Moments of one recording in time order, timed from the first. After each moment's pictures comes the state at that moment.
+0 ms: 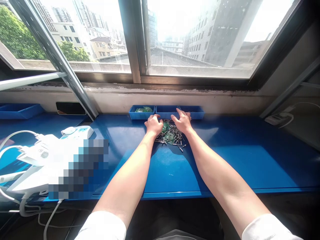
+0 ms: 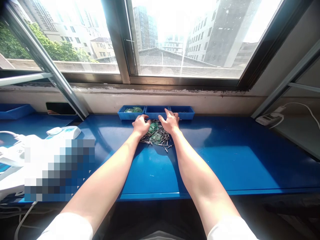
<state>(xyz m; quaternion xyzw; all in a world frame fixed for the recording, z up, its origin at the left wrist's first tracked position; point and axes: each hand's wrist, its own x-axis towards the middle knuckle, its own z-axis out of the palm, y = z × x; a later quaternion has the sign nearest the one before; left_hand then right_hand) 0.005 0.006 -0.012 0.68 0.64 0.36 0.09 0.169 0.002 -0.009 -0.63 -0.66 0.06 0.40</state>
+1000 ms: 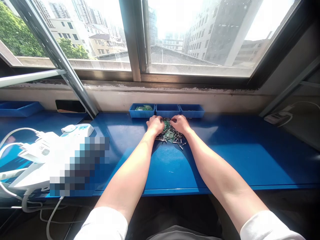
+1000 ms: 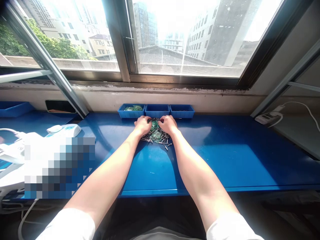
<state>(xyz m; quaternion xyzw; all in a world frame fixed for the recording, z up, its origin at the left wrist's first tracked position) 0.002 0.007 -0.017 0.73 0.62 0.28 0.09 0.166 0.003 -0.017 -0.59 -0.73 0.06 0.33</state>
